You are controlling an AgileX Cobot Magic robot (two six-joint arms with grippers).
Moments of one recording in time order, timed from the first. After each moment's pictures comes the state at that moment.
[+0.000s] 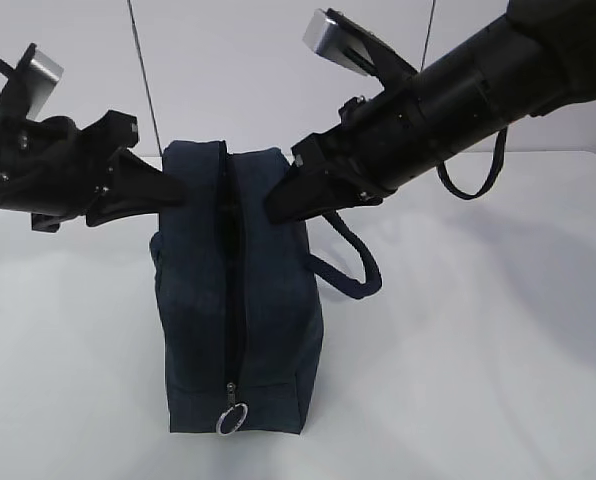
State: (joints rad) left arm -0.25 1.57 -0.86 -1.47 0.66 0.86; right arm 0.38 1.76 -1.31 0.94 0.89 -0.76
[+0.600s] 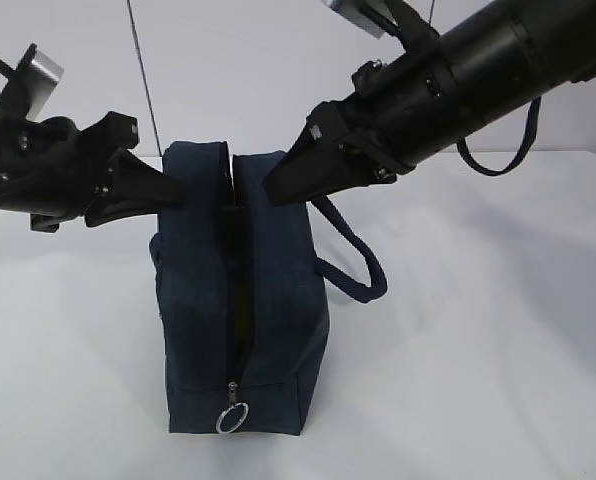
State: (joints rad) left arm -0.25 1.57 -0.86 -1.46 0.65 0.86; right arm 0.38 1.67 -1.31 0.93 0.96 -0.76
